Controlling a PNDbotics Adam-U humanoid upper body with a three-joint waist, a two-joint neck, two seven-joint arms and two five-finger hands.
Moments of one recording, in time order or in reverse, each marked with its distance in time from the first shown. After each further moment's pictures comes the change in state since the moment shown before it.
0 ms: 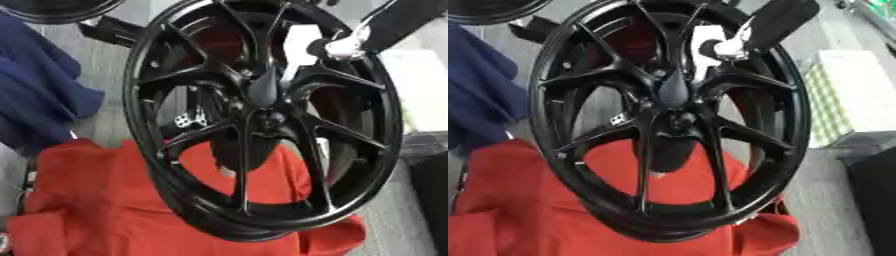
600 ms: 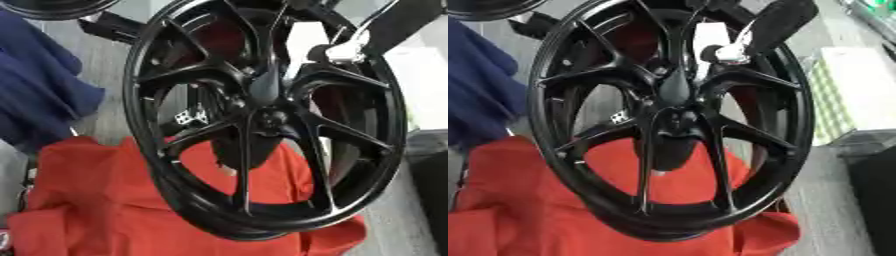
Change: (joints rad) left arm -0.005 -0.001 0.000 0.000 0.000 0.001 0.001; right arm 0.000 0.009 0.003 0.032 0.012 -0.014 0.017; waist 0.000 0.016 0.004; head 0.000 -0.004
